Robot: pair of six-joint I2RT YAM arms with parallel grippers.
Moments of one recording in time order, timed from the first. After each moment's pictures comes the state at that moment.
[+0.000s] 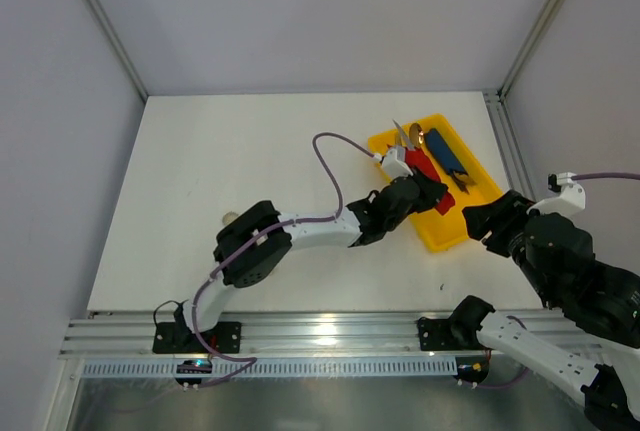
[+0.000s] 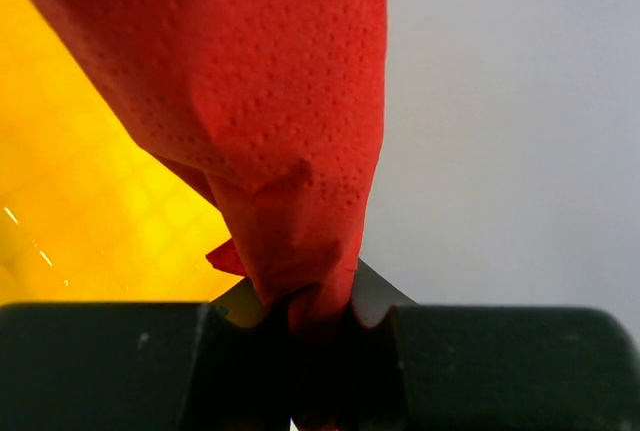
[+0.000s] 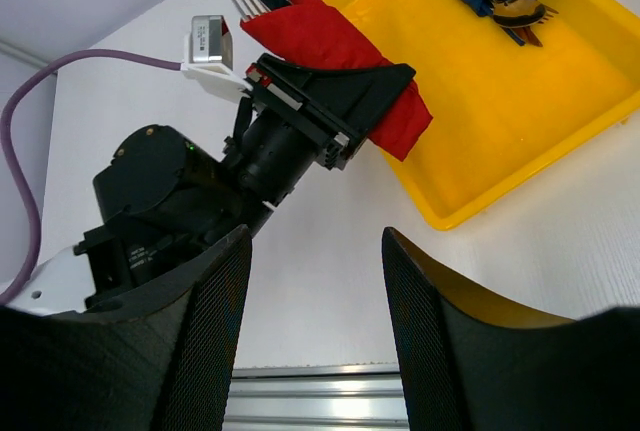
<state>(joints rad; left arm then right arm) -1.13 2.14 1.54 0.41 -0.37 -1.15 0.76 0.56 1.26 -1.20 0.60 0.85</state>
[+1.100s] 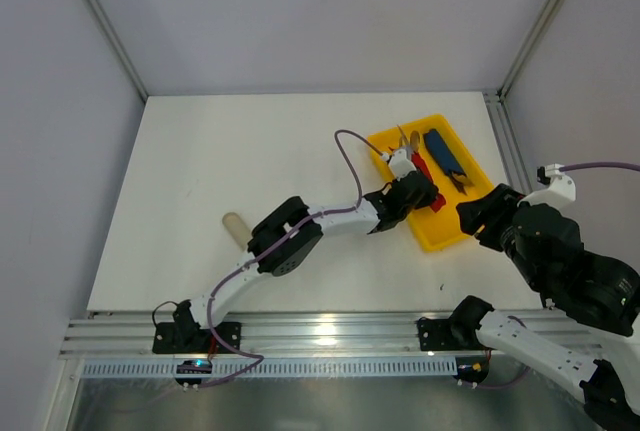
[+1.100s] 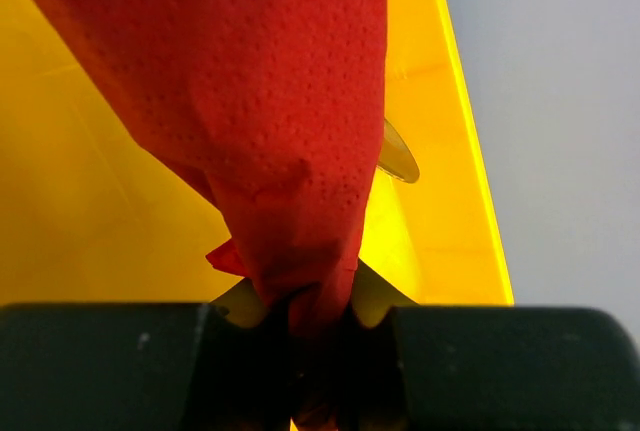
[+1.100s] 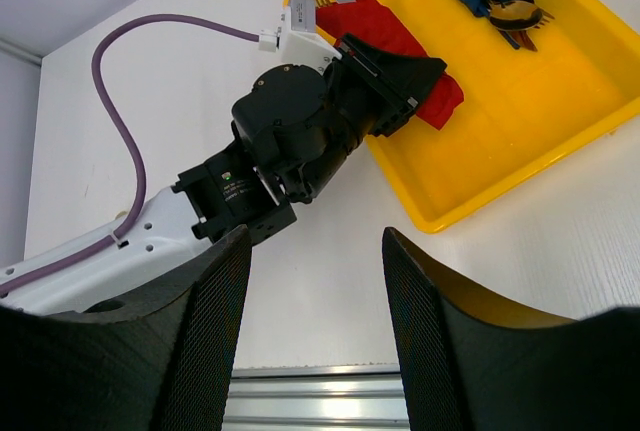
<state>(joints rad) -1.07 2.52 1.94 0.19 -0.37 -1.10 0.76 0.61 1.28 -1.20 0.60 0.84</state>
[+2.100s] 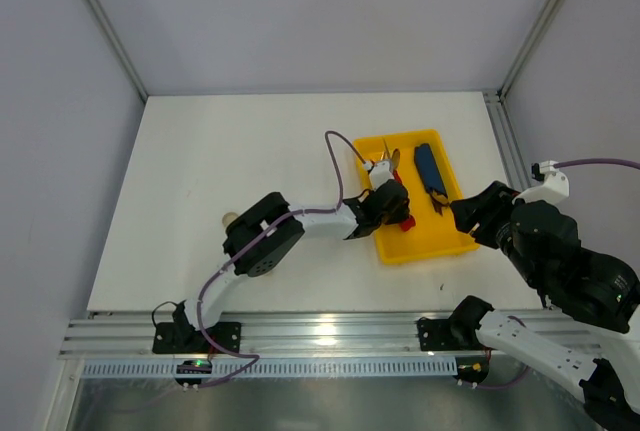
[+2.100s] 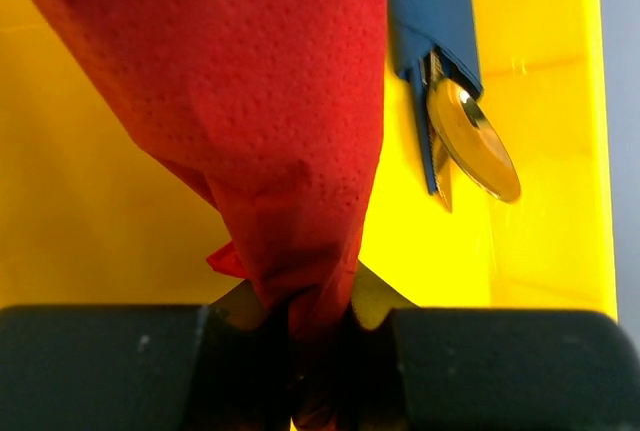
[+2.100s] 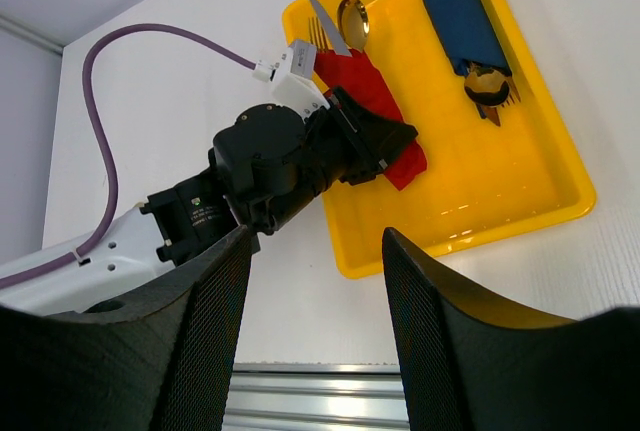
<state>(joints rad) -1.04 2.29 1.56 0.13 -0.30 -1.00 0.76 0.62 1.27 -1.15 0.56 0.83</state>
